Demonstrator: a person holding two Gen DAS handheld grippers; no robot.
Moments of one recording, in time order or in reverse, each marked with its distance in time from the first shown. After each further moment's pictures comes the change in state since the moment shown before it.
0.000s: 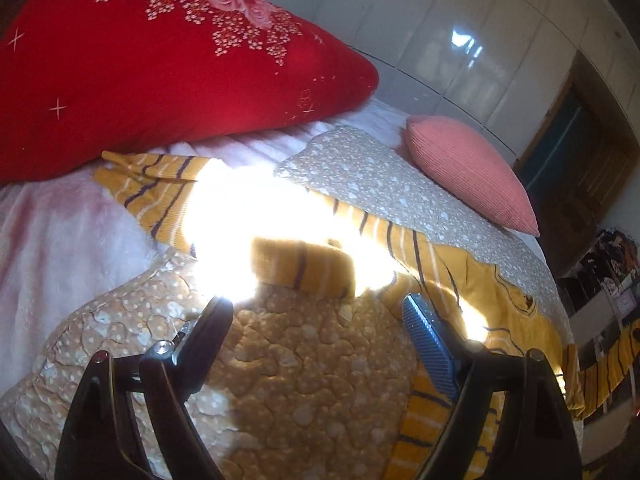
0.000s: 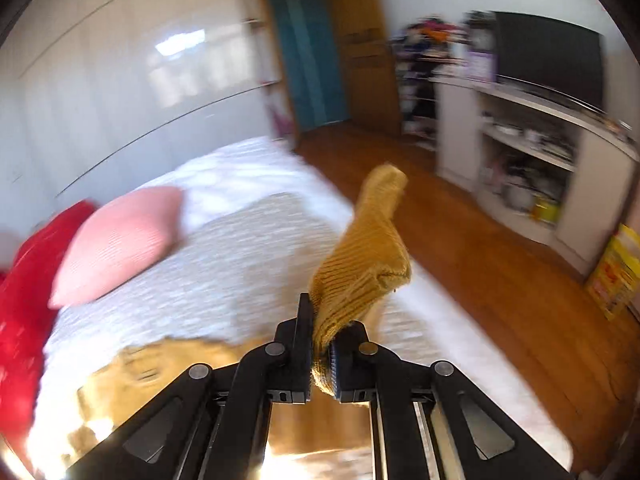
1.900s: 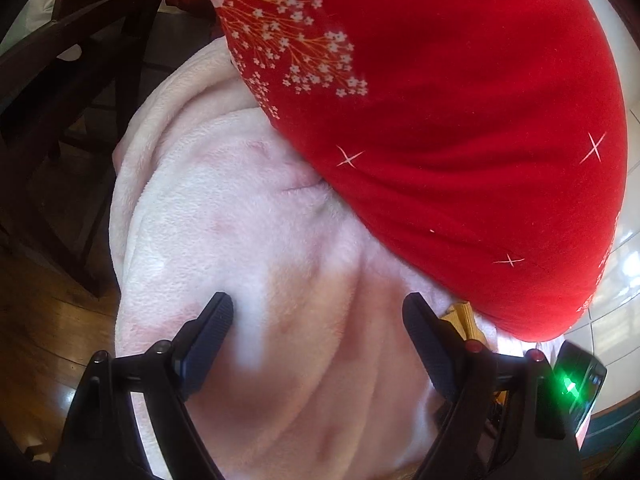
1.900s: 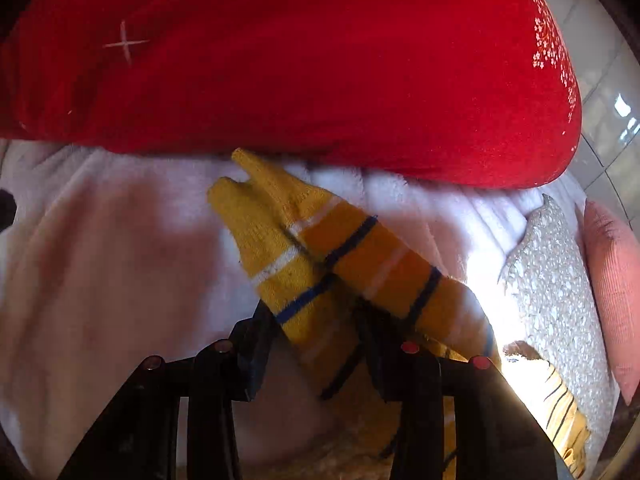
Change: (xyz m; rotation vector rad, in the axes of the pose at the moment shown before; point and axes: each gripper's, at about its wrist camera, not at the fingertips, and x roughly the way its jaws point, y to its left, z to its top) left arm -0.072 0.252 0.028 -0.787 -0.228 0.486; right arm 0.029 0.616 -0.372 -1.231 0.302 0.589
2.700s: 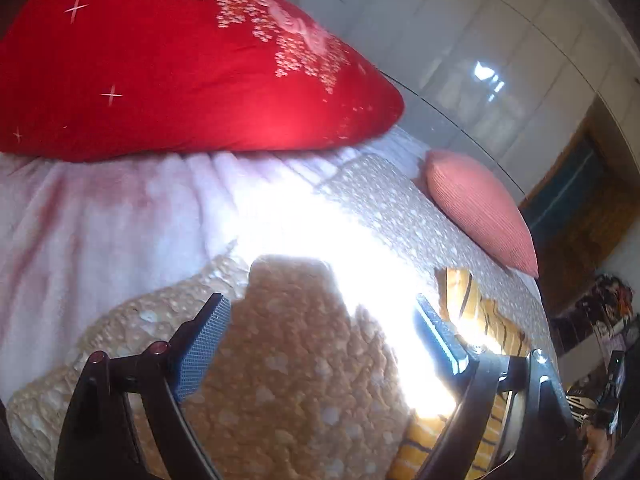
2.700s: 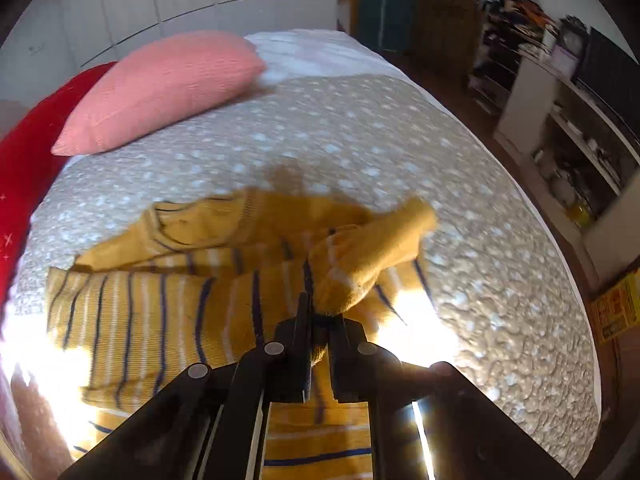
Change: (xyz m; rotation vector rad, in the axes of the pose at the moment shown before) left arm -0.081 -0.139 -0.181 0.700 0.194 -0.494; right arm -0.231 -0.397 -0.435 1.228 0.054 -0.478
